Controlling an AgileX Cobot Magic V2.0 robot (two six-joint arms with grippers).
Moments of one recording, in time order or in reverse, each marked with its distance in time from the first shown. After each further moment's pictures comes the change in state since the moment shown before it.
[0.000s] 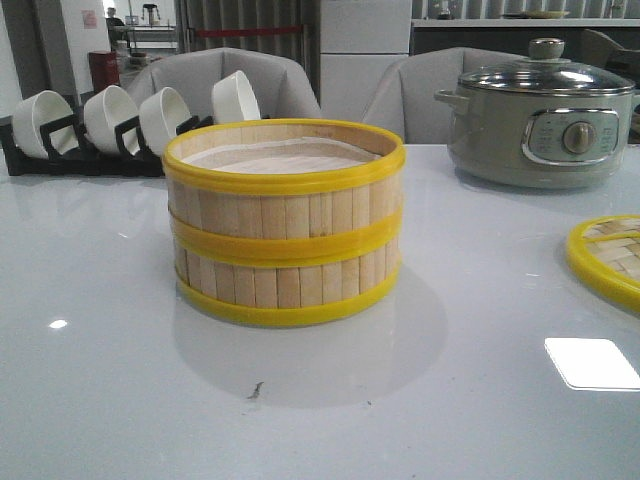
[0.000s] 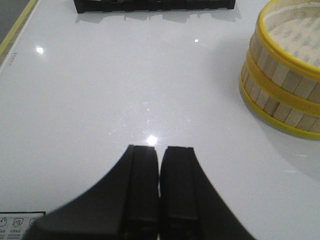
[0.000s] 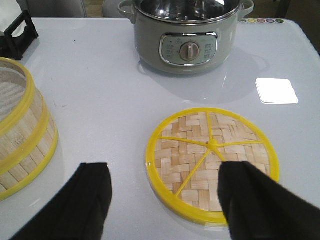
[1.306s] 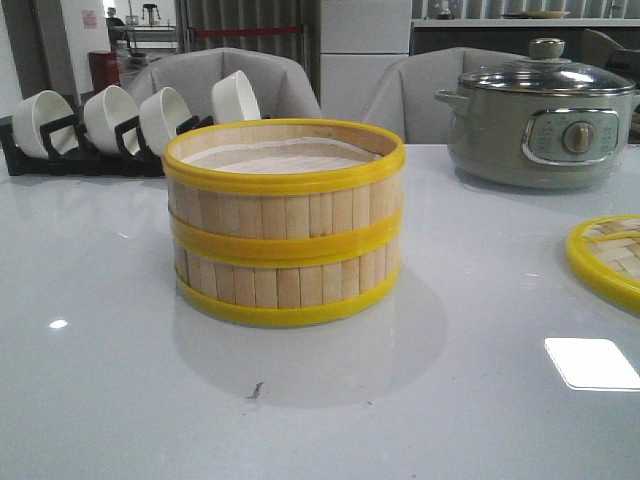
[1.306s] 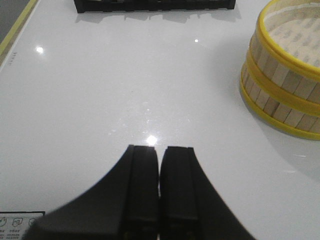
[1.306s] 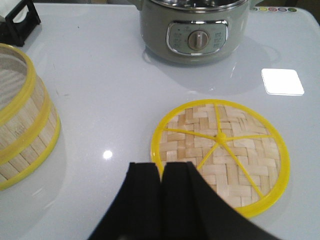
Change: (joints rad) left arm 0.000 0.000 0.000 0.000 0.000 -0.002; right arm 0.018 0.060 -0.002 0.000 -0.015 0.000
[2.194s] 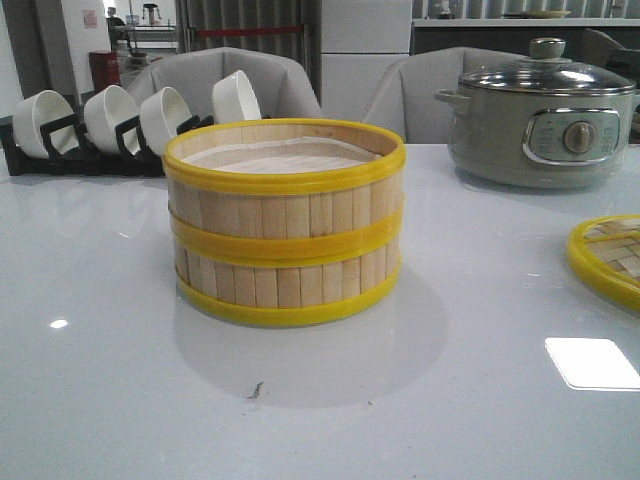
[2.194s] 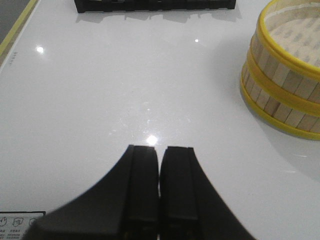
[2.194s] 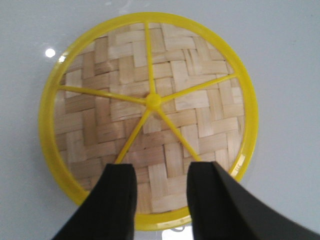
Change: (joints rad) left arm 0.000 0.000 0.000 0.000 0.000 0.000; right arm -0.216 0.757 -0.333 -0.062 0.067 0.000
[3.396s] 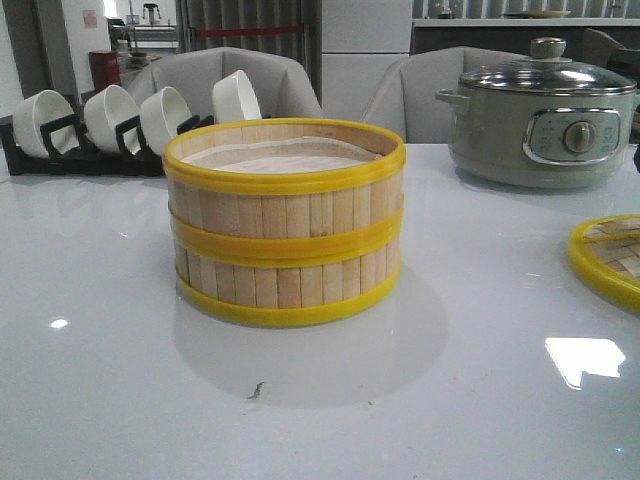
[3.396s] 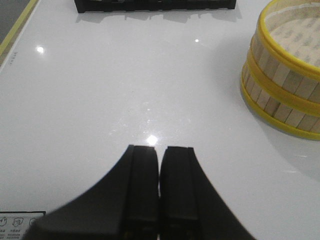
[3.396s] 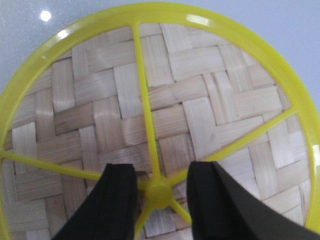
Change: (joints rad) left arm 0.000 0.000 0.000 0.000 0.000 0.000; right arm -0.014 0.387 -0.256 0.066 0.020 0.000
